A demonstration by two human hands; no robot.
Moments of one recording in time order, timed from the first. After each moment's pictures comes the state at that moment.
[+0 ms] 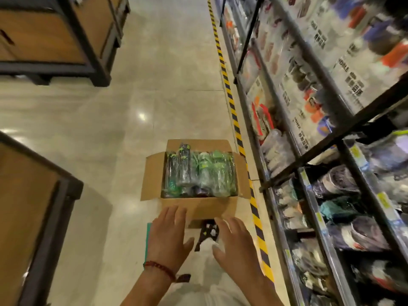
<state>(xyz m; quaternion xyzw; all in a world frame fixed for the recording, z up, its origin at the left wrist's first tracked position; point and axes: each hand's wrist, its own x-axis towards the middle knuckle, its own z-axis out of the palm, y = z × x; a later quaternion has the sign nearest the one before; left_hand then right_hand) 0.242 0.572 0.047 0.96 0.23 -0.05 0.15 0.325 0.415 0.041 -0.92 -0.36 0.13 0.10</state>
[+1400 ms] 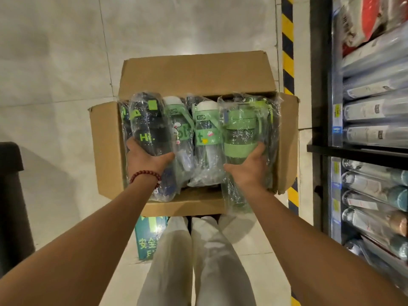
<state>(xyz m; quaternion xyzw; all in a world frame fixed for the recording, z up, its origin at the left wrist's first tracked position) 0.561 0.768 -0.371 0.66 0.63 -0.12 0.38 0.666 0.580 -0.376 -0.89 0.11 0.38 0.21</state>
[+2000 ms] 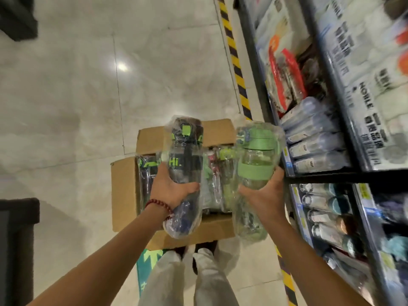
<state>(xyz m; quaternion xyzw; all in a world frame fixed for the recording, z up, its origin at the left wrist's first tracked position) 0.587 0.737 -0.176 0.68 0.47 -0.11 0.55 0.669 0.538 -0.170 -0.89 0.10 0.21 0.40</state>
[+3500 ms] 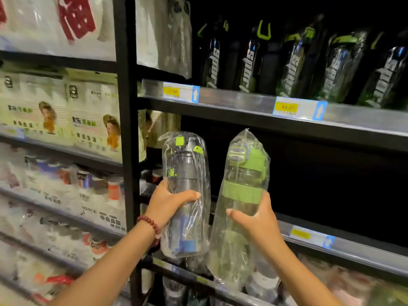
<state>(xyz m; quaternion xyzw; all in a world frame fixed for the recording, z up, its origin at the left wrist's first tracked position) 0.676 0.309 0.335 0.69 -0.24 -0.10 0.67 0.537 0.155 0.326 -0.78 0.20 -0.33 0.50</state>
